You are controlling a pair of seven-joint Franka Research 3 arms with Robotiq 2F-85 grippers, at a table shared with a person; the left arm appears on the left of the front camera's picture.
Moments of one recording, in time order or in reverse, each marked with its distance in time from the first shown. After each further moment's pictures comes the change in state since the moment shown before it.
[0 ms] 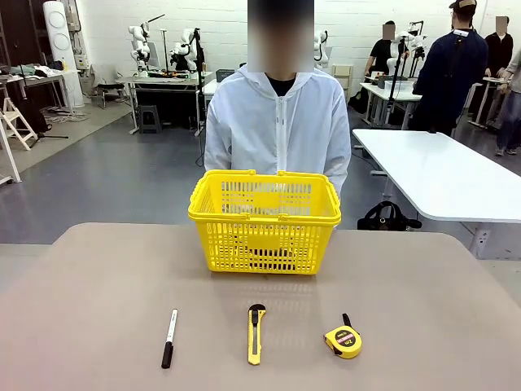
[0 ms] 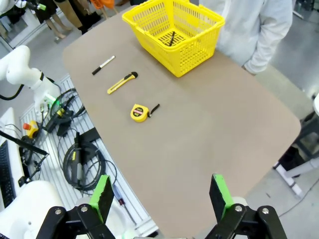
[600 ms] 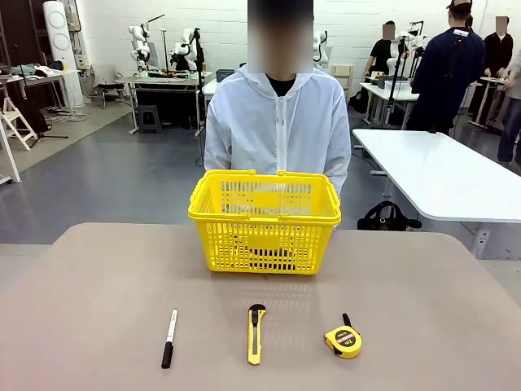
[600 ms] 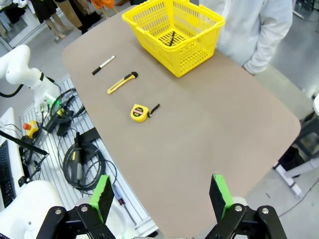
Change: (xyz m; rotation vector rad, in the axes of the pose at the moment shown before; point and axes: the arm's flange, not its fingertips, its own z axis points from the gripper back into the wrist) left arm 0.021 0.021 0.020 -0.048 -0.074 0.039; right arm 0.000 0.000 0.000 0.000 0.000 0.001
